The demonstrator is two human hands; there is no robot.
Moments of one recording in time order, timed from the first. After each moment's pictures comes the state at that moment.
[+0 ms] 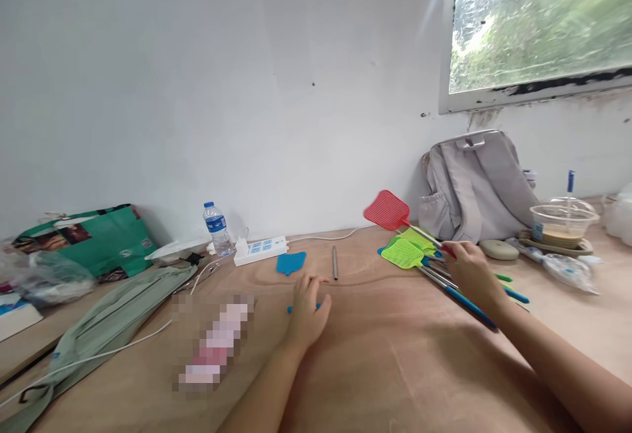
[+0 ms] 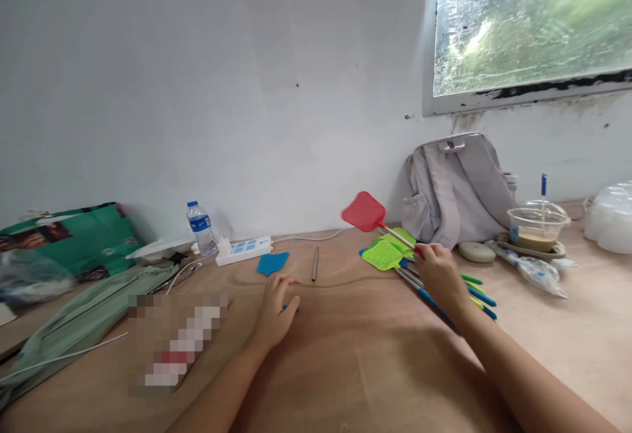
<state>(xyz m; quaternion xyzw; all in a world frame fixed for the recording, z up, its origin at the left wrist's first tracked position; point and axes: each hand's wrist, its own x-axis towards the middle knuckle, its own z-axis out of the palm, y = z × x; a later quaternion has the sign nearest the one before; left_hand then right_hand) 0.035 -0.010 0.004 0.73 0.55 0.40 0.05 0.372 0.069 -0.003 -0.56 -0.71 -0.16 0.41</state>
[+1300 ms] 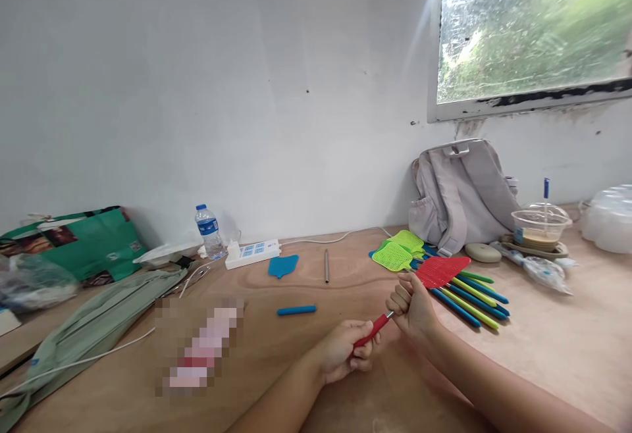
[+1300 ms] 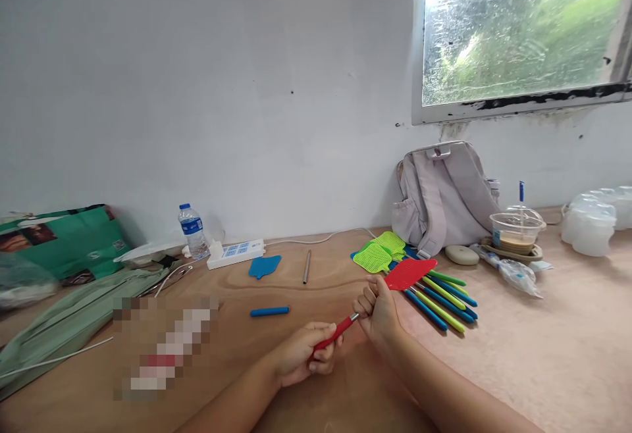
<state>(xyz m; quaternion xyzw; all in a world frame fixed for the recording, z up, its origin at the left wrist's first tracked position) 0.108 -0.034 -0.003 0.54 0.36 0.29 0.70 0.261 0.018 -0.002 -0.19 -0.22 0.70 0.66</state>
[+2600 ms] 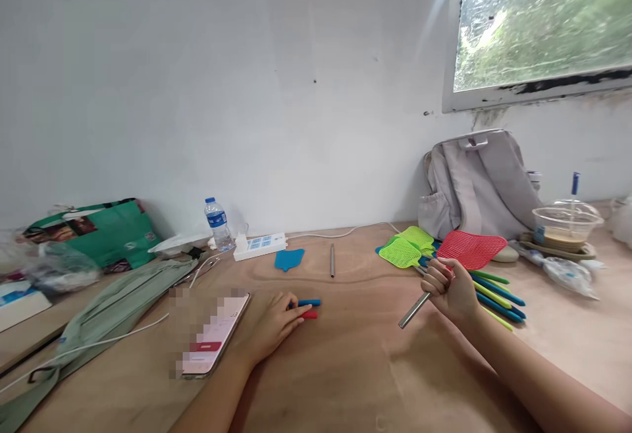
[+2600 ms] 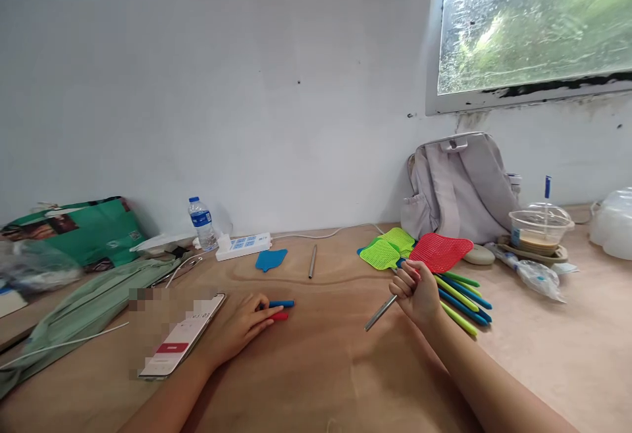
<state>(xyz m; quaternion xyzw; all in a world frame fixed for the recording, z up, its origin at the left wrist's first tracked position) -0.031 -0.037 0.004 0.85 0.50 0.16 0.02 0.333 0.052 -0.007 -0.08 -0.24 0.76 0.59</state>
